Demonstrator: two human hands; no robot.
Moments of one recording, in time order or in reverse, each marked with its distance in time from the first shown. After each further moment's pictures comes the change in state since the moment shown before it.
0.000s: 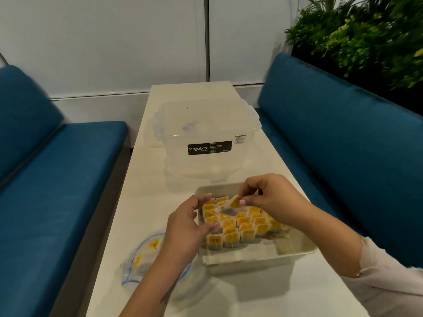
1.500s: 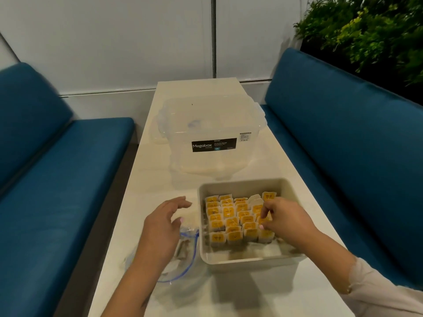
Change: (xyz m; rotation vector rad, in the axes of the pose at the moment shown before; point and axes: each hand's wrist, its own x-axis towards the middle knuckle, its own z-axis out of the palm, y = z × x) left_hand -0.006 -0.021 -0.036 0.321 0.102 0.001; right_hand -0.002 0.075 0.036 -0.346 -0.035 0.218
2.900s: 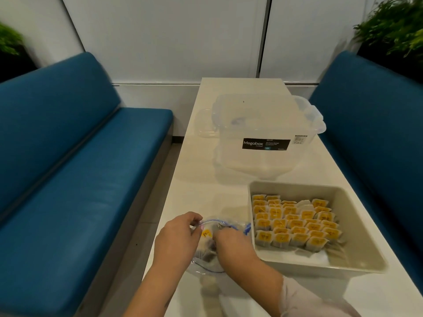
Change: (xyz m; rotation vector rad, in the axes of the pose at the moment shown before) left_hand -0.030 -0.060 -0.044 0.298 0.052 -0.250; right_hand -0.013 -0.180 0.117 -0.269 -0.291 -0.274
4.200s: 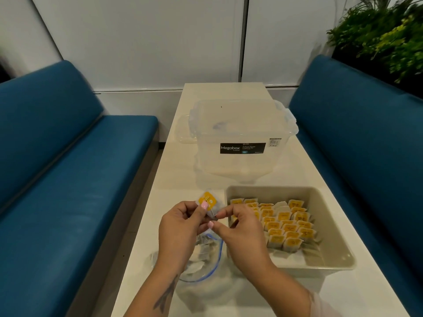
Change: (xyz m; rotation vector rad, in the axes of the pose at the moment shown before) left_hand -0.002 0.082 0.007 -1.028 0.004 -0.145; right_hand -0.050 0.043 -0.042 1.070 0.650 0.045
